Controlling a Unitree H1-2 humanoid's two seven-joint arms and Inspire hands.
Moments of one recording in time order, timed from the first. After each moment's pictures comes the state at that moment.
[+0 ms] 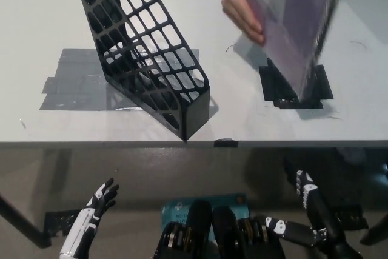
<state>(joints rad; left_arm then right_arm) 0.00 0.23 -0.05 0.33 0.01 -0.42 -0.12 0.05 -0.08 0.12 -0.12 -0.05 0.00 0.08</state>
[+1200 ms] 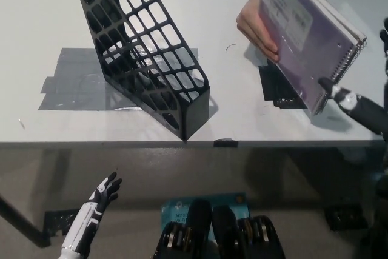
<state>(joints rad) -0.02 0.23 -0.05 0.33 0.02 -0.43 -0.14 -0.35 -0.06 -0.12 -0.29 -0.02 0.02 -0.03</state>
